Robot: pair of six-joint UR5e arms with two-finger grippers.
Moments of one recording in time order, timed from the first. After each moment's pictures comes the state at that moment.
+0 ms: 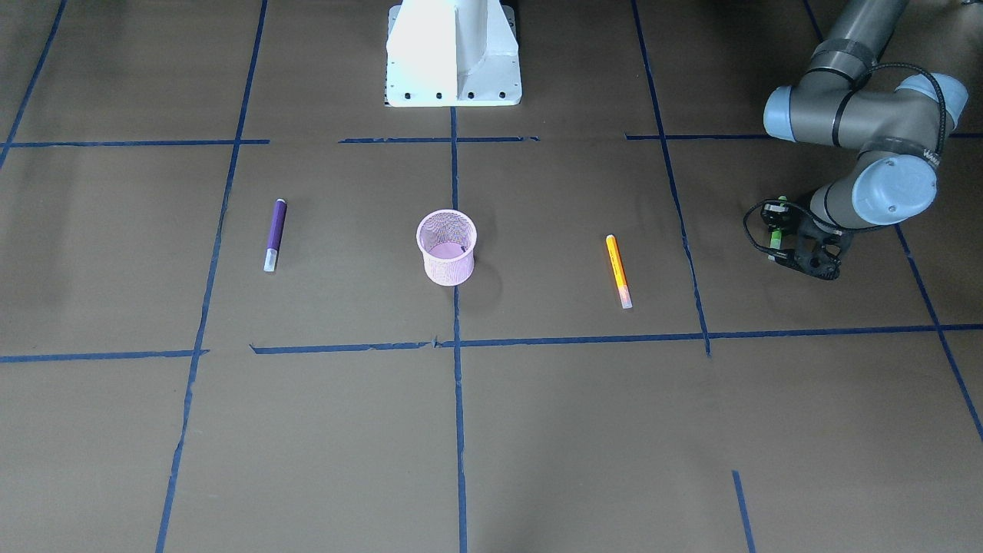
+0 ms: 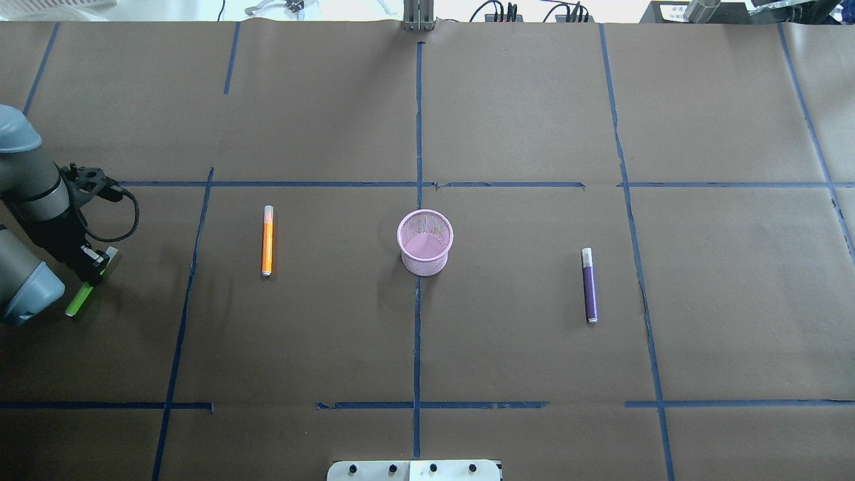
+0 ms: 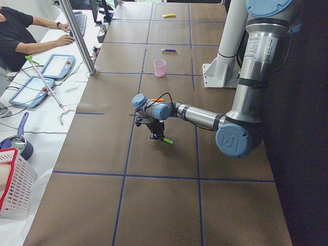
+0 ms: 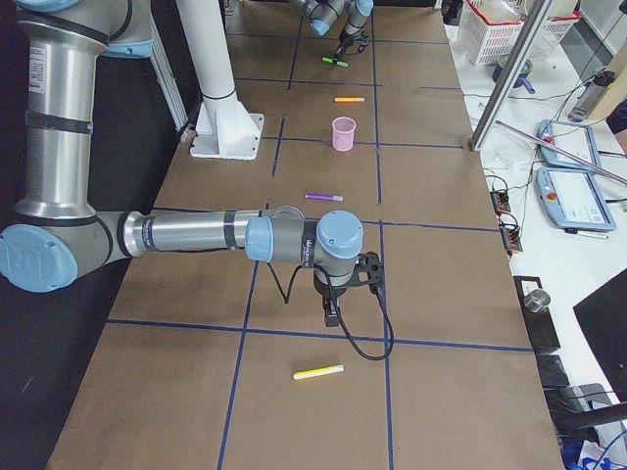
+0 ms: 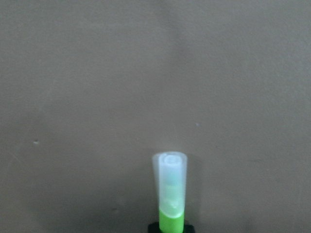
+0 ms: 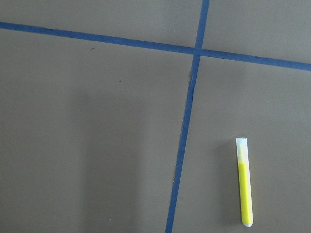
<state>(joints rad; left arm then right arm) -0.91 -1.73 -1.58 -1.52 -2.30 -0.15 1.55 -1.71 1.80 -1.69 2.38 -0.15</state>
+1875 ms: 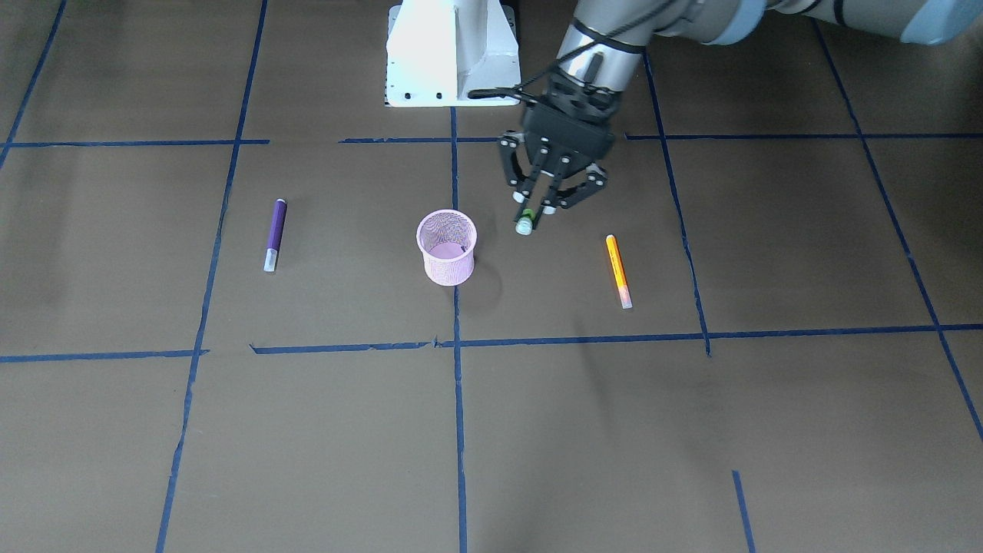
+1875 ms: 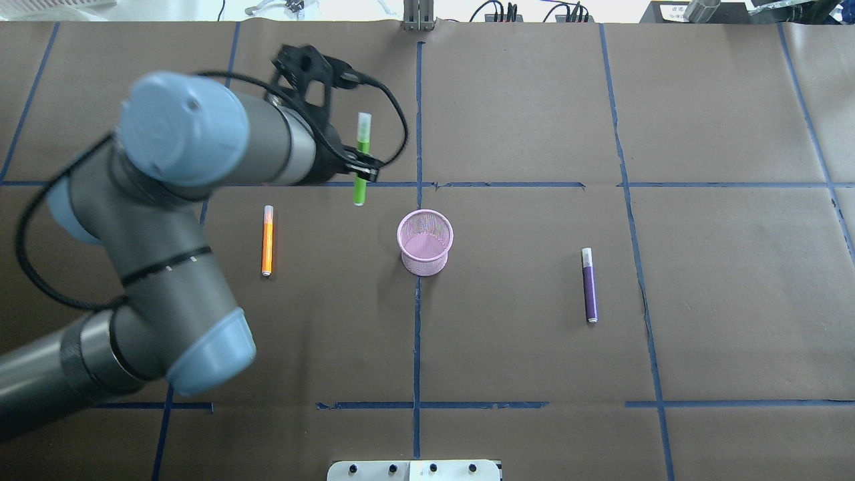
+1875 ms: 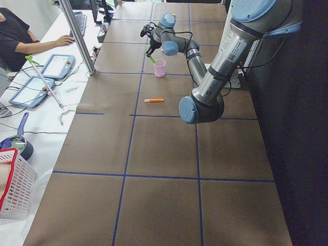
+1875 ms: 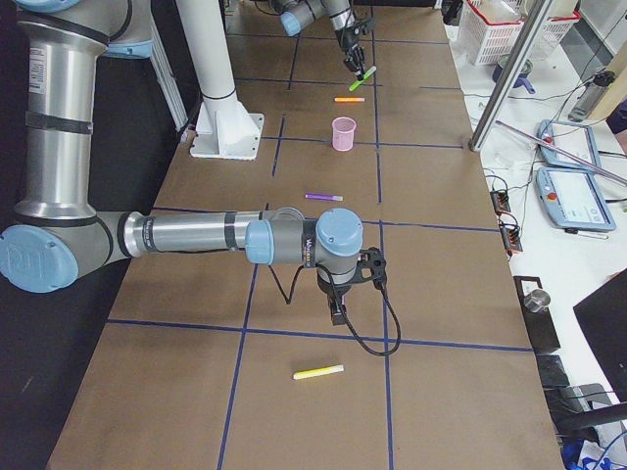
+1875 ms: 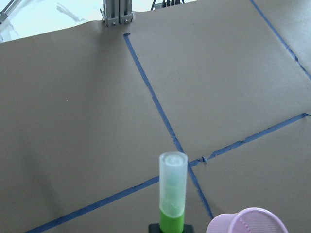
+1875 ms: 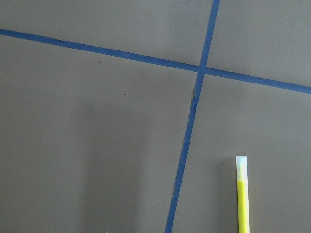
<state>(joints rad) -0.58 -2.22 -1.89 -1.79 -1.62 -0.88 1.55 -1.71 1.80 -1.61 2.38 -0.15</state>
